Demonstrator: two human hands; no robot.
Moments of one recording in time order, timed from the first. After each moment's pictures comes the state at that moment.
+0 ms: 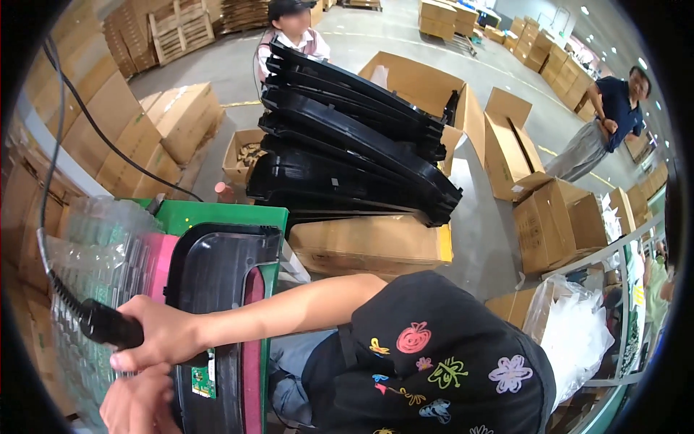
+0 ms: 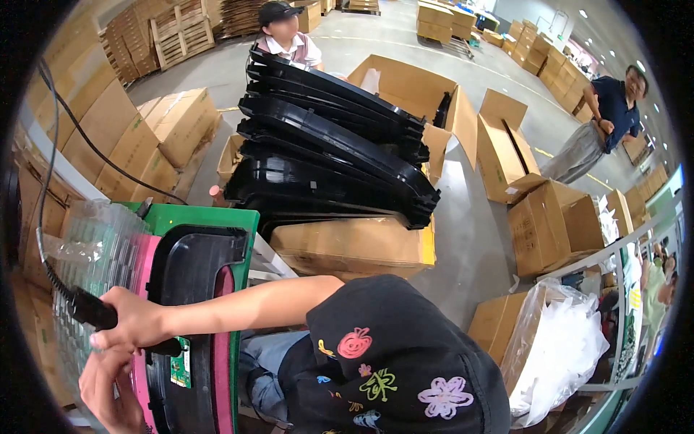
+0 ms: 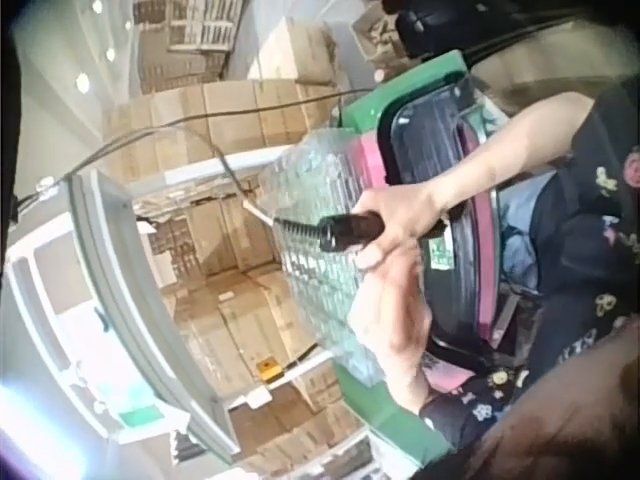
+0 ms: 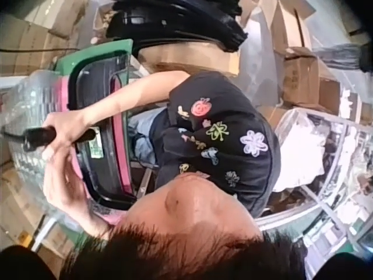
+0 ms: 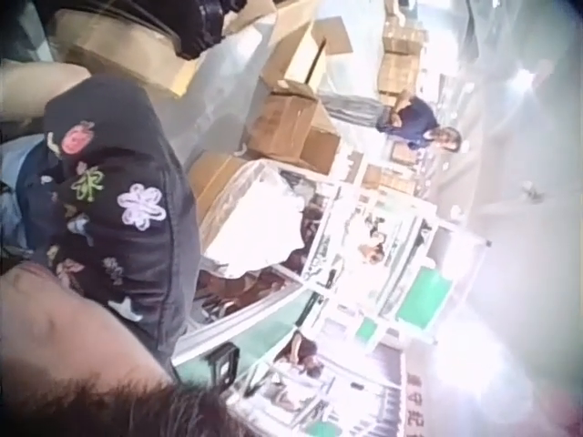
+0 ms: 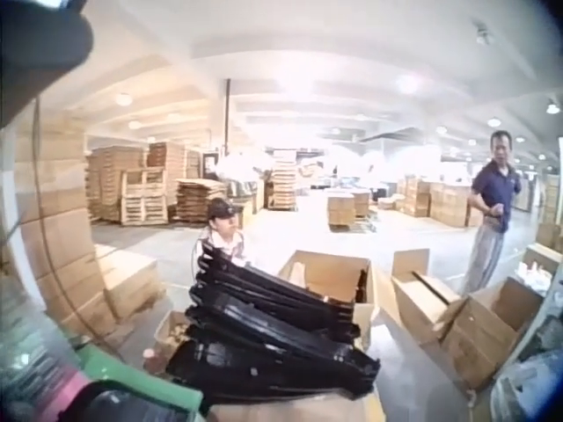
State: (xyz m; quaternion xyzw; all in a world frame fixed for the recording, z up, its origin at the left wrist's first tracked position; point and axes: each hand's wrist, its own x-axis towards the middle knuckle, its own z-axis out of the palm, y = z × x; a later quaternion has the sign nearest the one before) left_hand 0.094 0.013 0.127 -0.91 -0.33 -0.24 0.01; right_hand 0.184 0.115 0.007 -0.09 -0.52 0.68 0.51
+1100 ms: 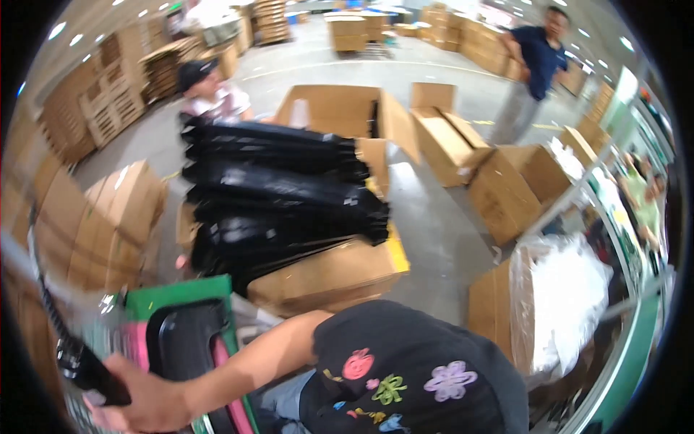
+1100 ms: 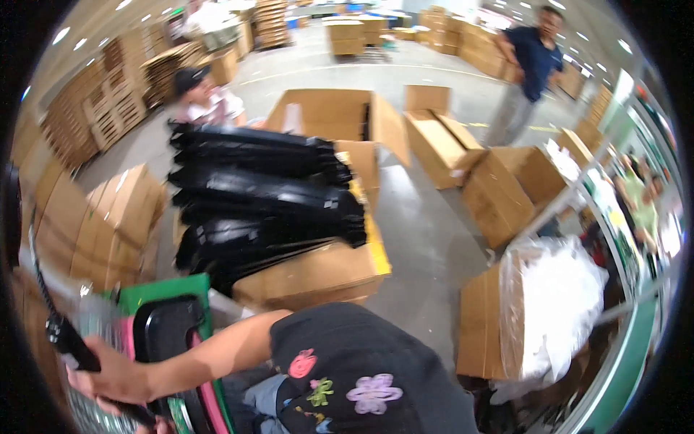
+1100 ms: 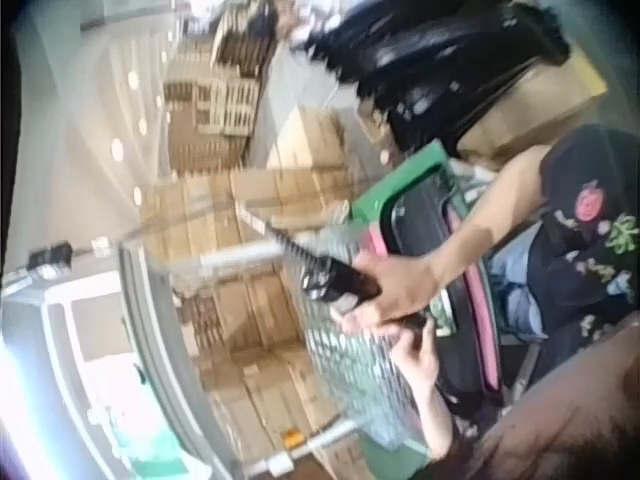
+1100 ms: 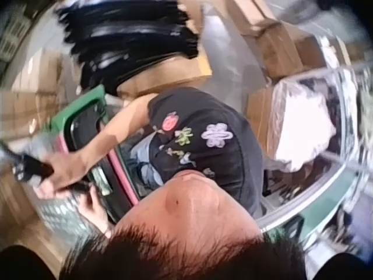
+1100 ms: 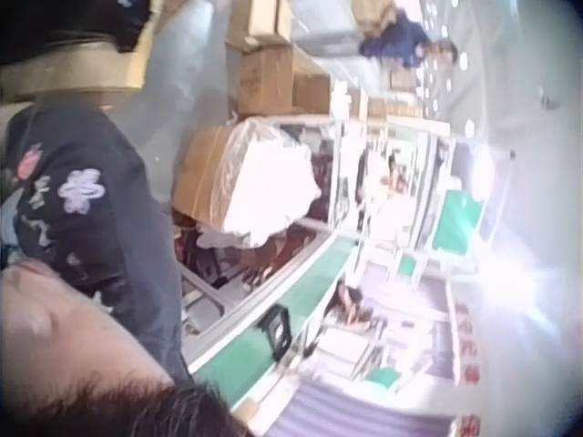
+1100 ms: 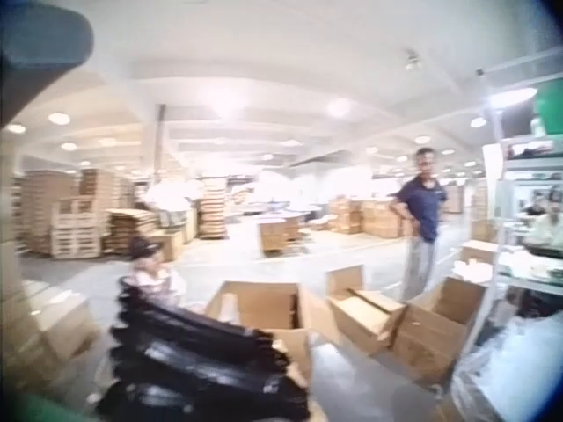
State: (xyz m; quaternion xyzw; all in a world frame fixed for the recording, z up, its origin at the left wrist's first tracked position) left_hand 0.019 0.023 0.026 -0.74 -0.52 -0.26 -0.35; right_hand 0.184 0.097 0.047 0.06 -0.39 0.62 0.67
